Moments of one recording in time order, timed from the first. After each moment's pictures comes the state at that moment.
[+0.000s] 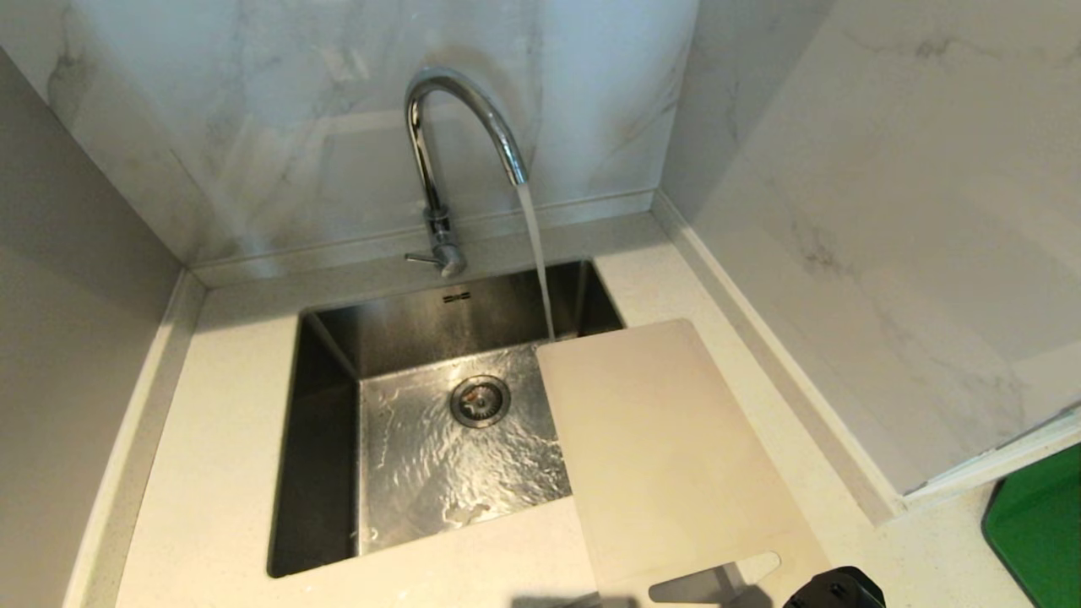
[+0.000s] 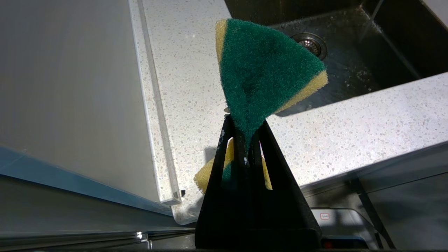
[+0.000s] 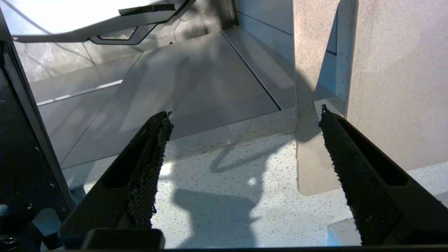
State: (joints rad) left arm -0.01 0.00 -0.04 0.09 0.02 -0.01; right arm 0.84 1.41 -0.41 0.10 -0.24 -0.87
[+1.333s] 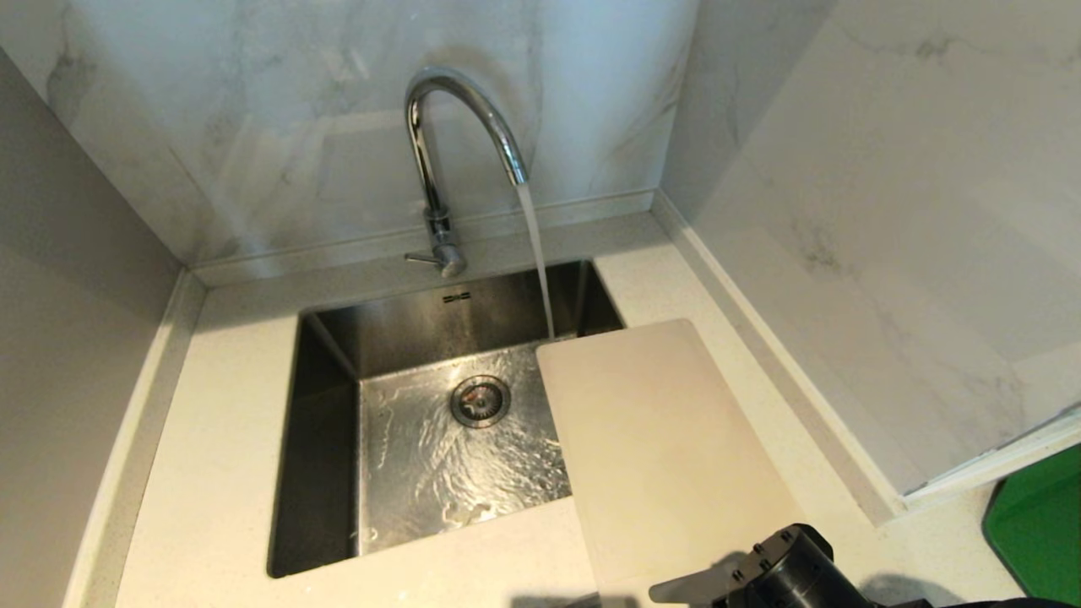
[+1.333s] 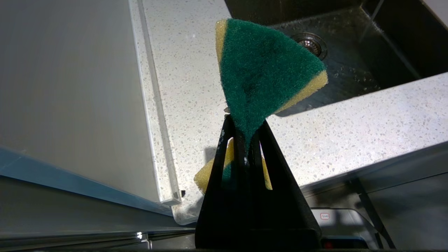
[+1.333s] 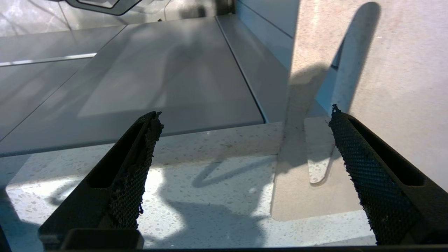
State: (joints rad) left arm -0.01 0.00 -0.04 0.09 0.02 -0.01; right arm 0.70 1.59 -0.41 -0.05 -0.21 -1.14
